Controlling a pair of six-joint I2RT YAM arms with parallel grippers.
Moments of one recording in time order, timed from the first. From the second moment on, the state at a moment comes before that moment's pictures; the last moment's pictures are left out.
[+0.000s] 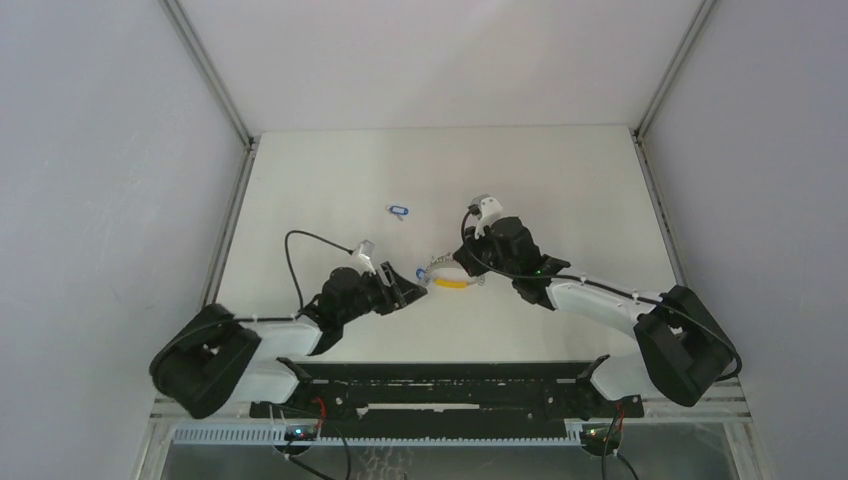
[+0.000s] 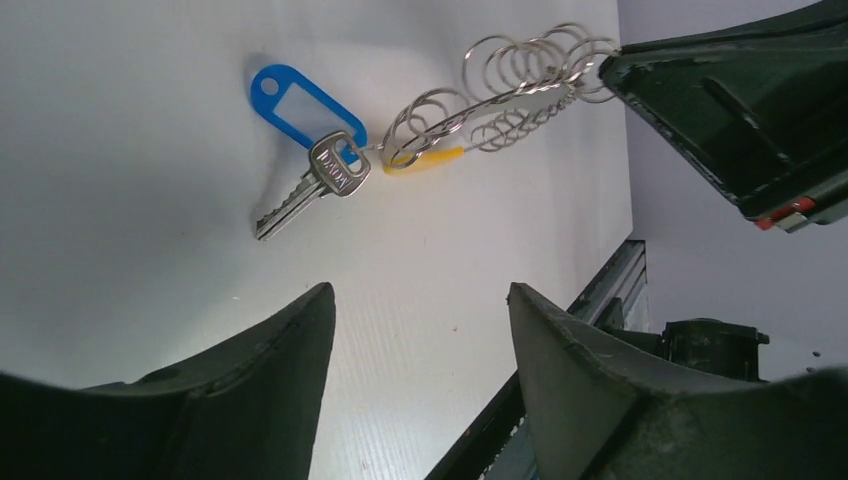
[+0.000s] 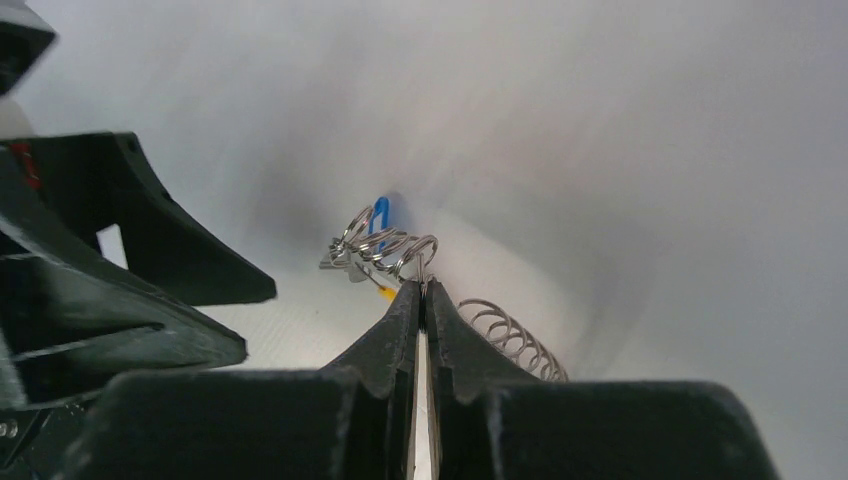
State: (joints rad) left arm -0.62 1.26 0.21 0.66 0.22 -0.97; right arm 0.69 1.38 0.70 0.17 -0.10 0.31
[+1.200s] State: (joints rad) left arm -0.59 1.63 0.20 1.27 0.30 -0.87; right arm 0.68 1.29 0.65 0.23 -0.19 0.33
